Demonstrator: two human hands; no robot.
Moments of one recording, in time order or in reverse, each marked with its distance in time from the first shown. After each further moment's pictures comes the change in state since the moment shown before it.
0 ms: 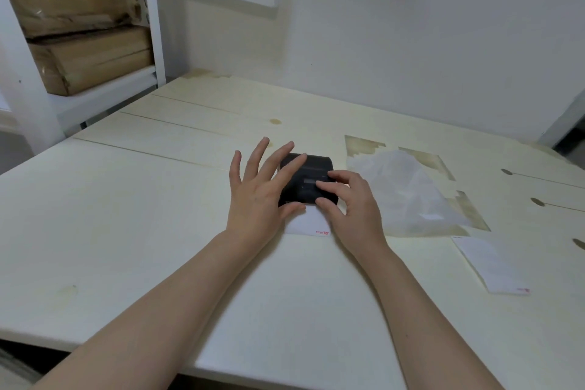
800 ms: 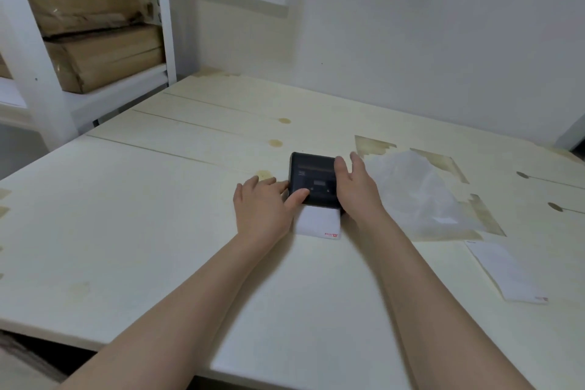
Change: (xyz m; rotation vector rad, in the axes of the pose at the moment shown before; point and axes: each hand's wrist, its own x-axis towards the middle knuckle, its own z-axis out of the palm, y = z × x) left_hand 0.000 0.006 0.001 -0.179 -0.380 -0.539; right_hand 0.049 -0.022 0.007 0.121 -0.164 0.558
